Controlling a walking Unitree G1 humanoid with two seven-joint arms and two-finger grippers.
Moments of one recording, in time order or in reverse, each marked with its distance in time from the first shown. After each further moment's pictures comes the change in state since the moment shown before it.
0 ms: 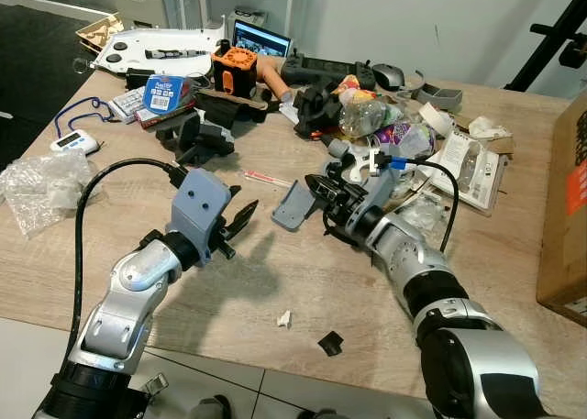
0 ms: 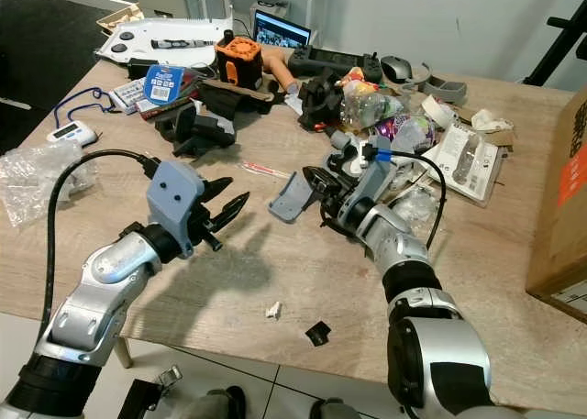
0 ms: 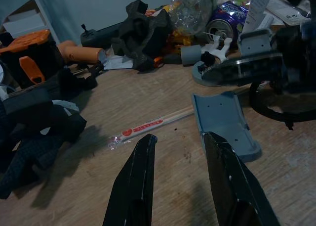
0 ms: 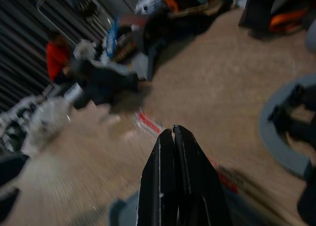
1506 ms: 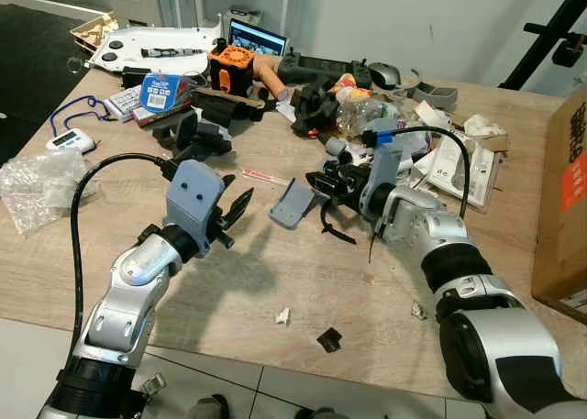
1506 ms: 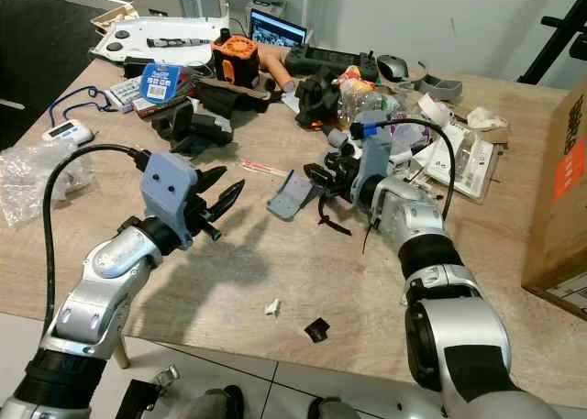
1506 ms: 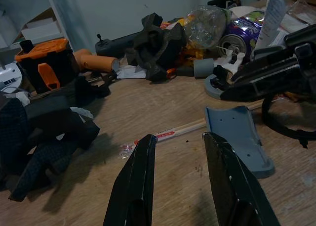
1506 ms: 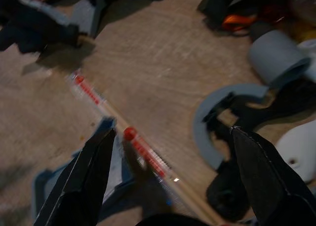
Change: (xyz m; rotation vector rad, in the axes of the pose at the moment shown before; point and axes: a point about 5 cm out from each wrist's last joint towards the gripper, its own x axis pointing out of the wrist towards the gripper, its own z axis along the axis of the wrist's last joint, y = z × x) left arm 0.003 0.006 0.003 -0.017 -0.038 0.055; right arm 0.004 -0.005 0.028 -0.343 0.263 -0.156
